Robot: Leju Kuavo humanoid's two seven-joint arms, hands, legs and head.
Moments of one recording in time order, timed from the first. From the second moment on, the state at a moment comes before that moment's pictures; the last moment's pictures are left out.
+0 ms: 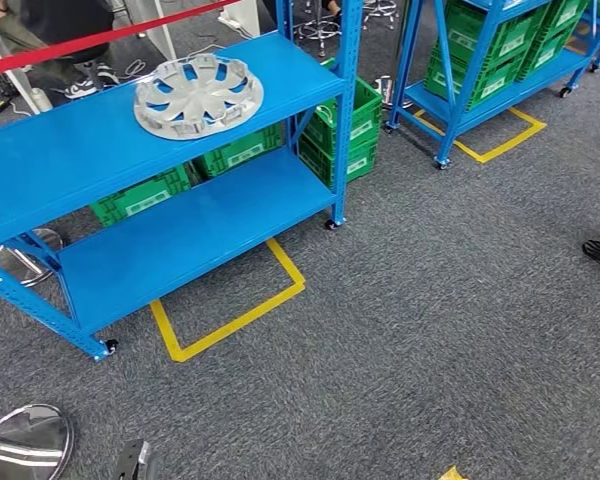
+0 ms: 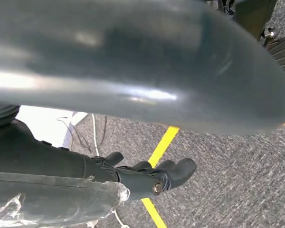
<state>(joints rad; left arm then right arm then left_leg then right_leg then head) -0.05 -0.30 1.30 -0.55 -1.03 -0.15 -0.01 -0.08 0.20 -1.23 -0.34 1.02 -0.12 0.22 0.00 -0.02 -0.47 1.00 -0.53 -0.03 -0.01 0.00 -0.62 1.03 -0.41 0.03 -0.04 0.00</state>
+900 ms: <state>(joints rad) -0.06 -0.31 1.32 -0.57 -1.01 -0.16 0.01 -0.09 0.20 -1.23 -0.34 1.02 -0.12 0.22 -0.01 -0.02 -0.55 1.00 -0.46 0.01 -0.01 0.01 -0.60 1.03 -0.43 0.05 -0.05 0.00</state>
